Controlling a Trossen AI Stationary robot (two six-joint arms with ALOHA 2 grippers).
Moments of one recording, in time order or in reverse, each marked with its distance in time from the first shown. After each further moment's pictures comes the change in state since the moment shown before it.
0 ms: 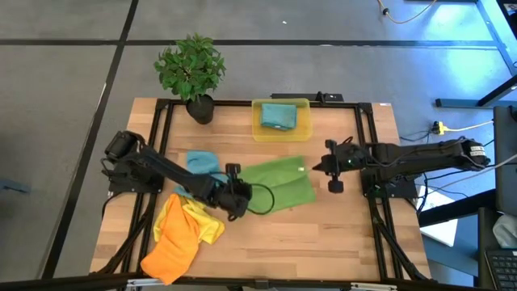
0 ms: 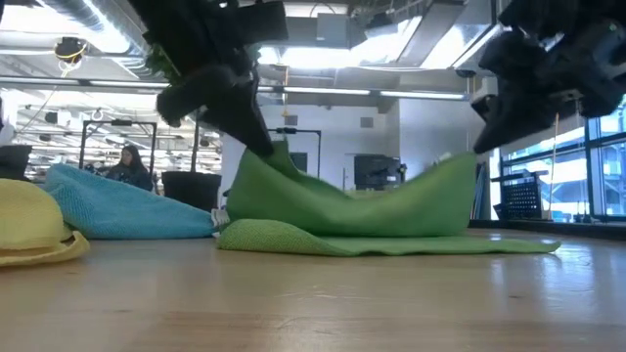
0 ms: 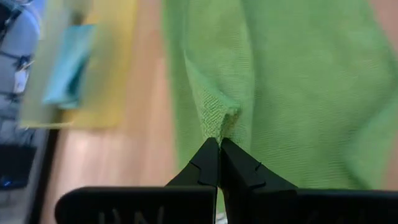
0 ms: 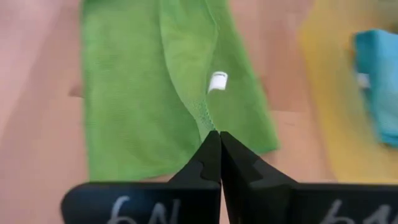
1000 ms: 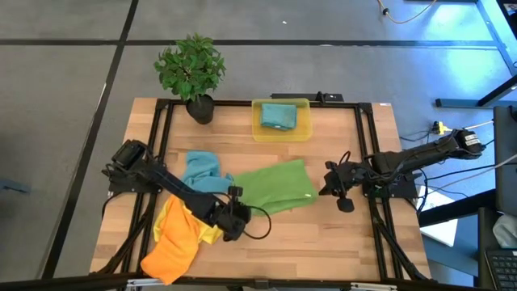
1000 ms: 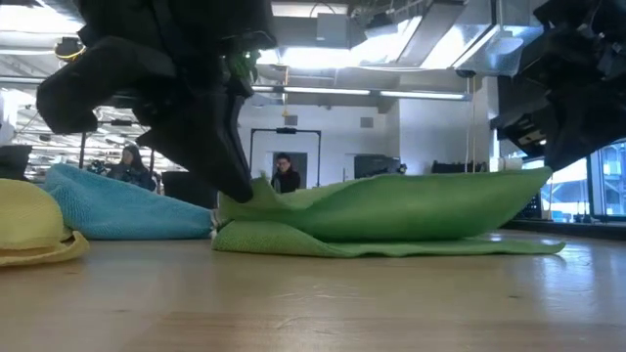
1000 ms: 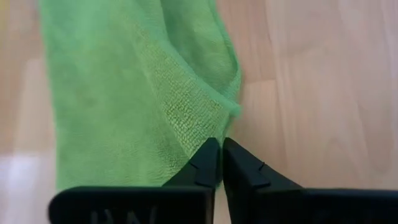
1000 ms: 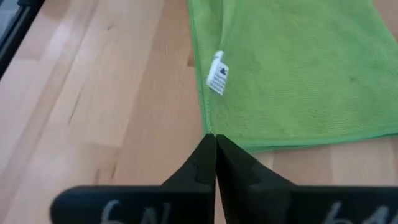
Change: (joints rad) left arm -0.135 0.114 0.000 0.120 0.193 -0.106; right arm 0.248 -0.002 -0.081 0.010 -0.135 0.286
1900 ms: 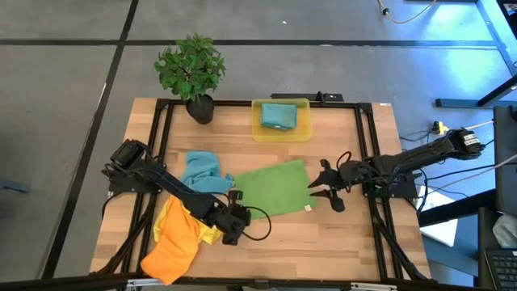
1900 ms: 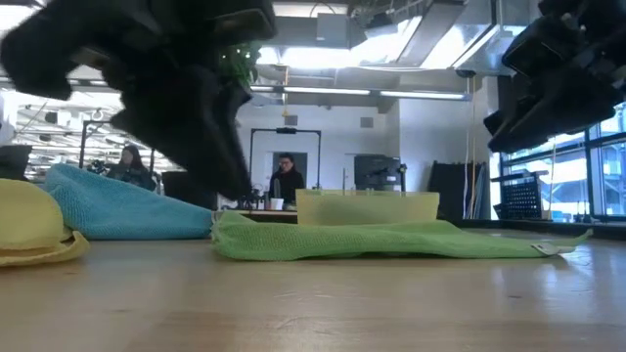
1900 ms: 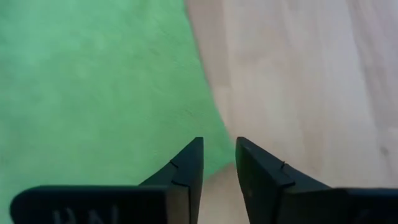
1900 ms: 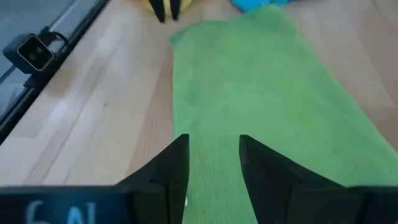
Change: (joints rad) left arm -0.014 -0.013 0.000 0.039 0.102 -0.048; right arm -0.001 0.035 -0.113 0.430 0.071 0.019
